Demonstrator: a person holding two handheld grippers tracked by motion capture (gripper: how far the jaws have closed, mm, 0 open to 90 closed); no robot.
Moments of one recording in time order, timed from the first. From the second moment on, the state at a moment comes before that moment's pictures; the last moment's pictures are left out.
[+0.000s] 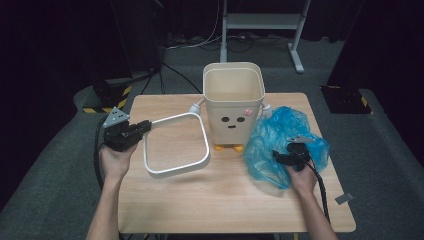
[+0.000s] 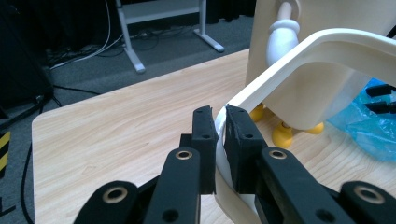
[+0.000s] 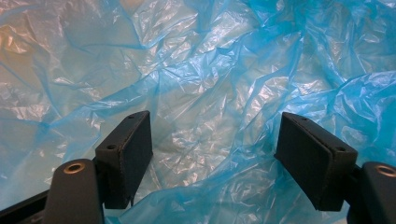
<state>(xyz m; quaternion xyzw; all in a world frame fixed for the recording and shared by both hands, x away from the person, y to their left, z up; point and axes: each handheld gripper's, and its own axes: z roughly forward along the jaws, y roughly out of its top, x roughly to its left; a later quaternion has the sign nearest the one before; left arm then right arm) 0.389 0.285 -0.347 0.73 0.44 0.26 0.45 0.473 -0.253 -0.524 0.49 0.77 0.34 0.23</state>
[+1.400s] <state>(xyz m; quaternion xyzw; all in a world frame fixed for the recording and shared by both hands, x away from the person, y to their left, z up) 0.402 0.284 -0.414 0.73 0.48 0.25 0.42 0.473 -0.253 -0.524 0.49 0.77 0.34 0.23</state>
